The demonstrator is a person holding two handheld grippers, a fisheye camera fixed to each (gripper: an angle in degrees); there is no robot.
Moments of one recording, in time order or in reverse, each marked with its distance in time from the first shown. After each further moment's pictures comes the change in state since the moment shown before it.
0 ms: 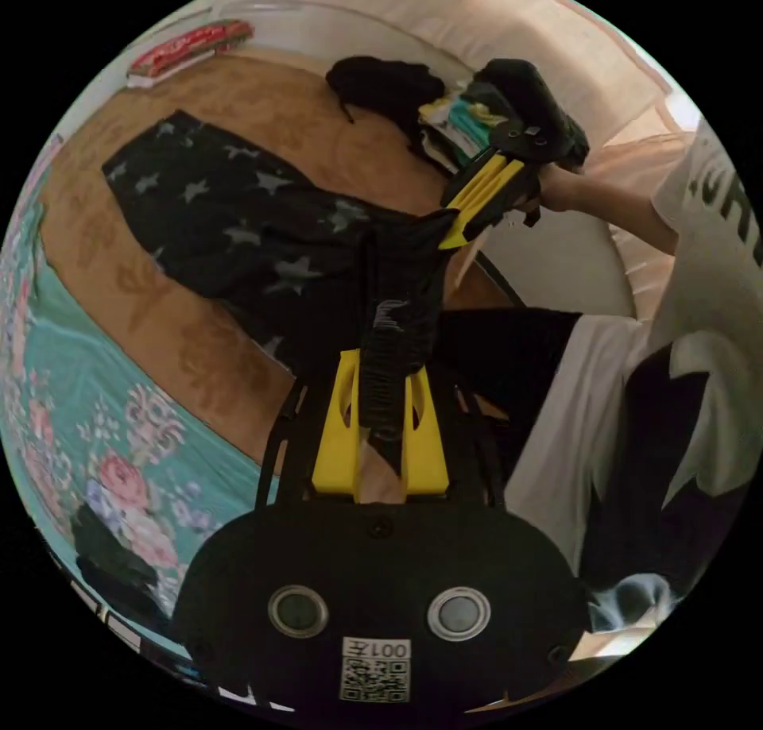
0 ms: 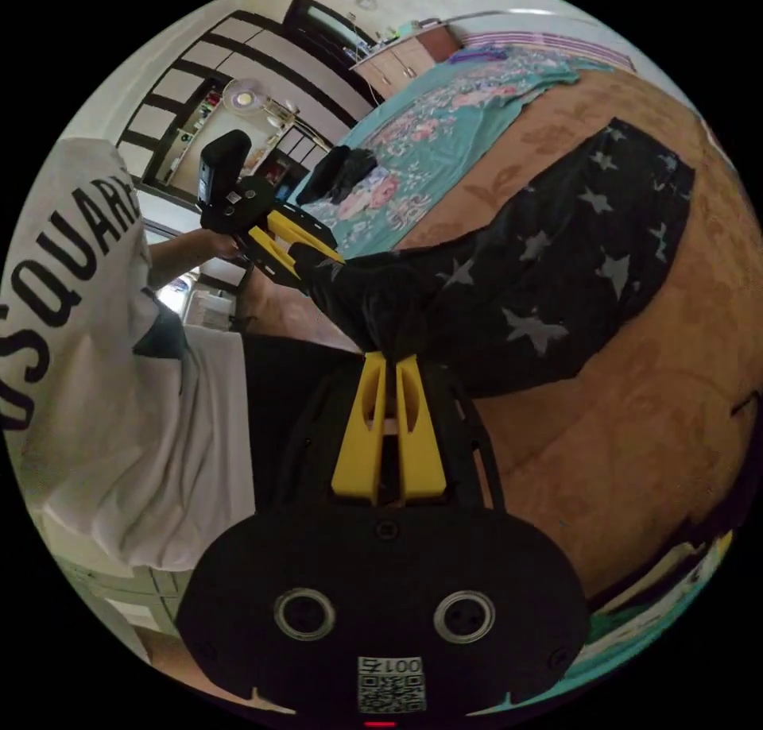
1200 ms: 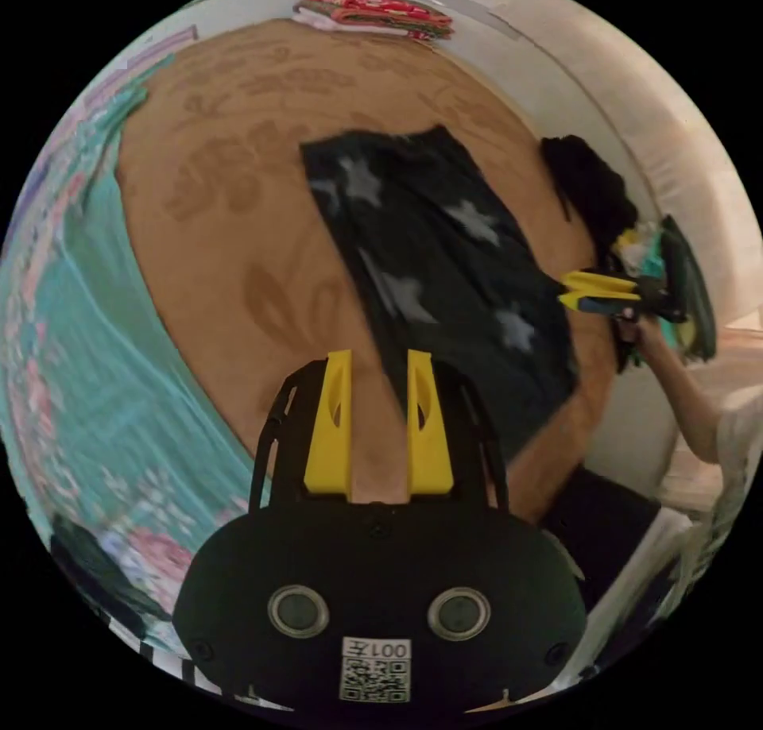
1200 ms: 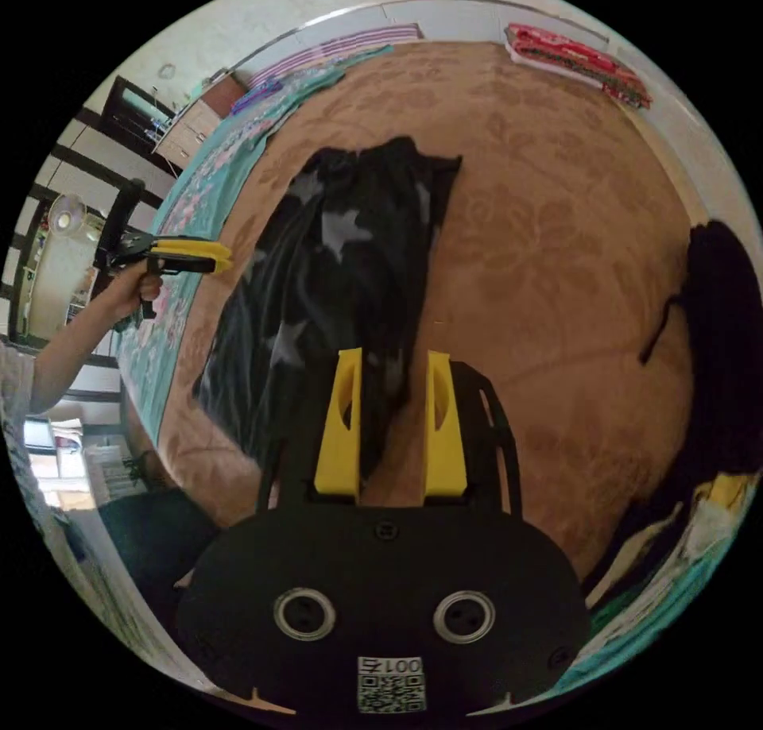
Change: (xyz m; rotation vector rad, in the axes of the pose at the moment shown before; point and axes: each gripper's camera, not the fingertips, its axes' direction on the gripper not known) left arm -0.215 -0.187 0.298 0.109 -0.103 -0.381; right arm 0.278 0.014 -0.033 0.142 0.447 0.469
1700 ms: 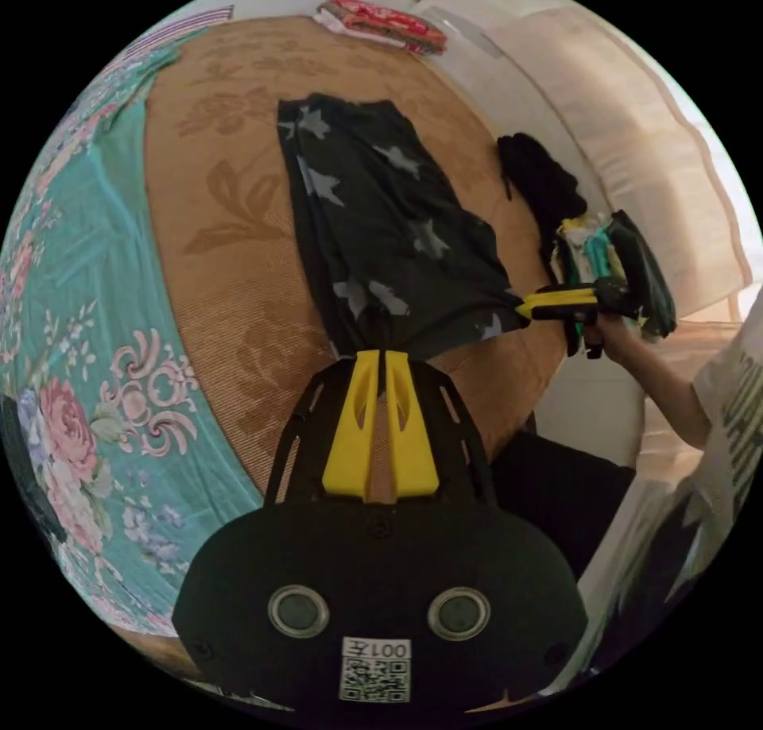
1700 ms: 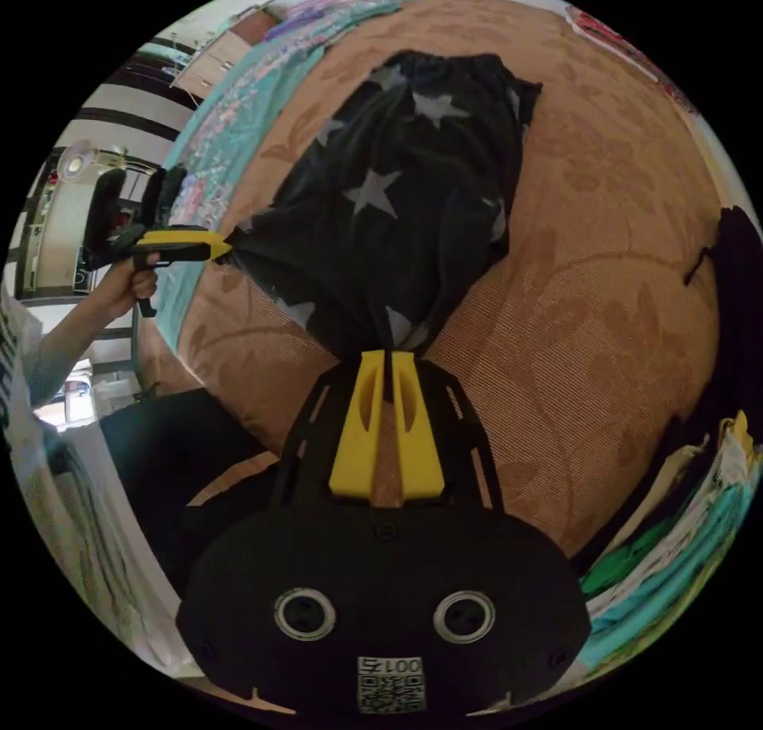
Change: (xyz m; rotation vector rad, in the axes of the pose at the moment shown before) left arm 0.032 0.093 0.098 0.074 0.155 -0.089; right arm 0.002 0.044 0.002 -0.200 -0.029 -0.107
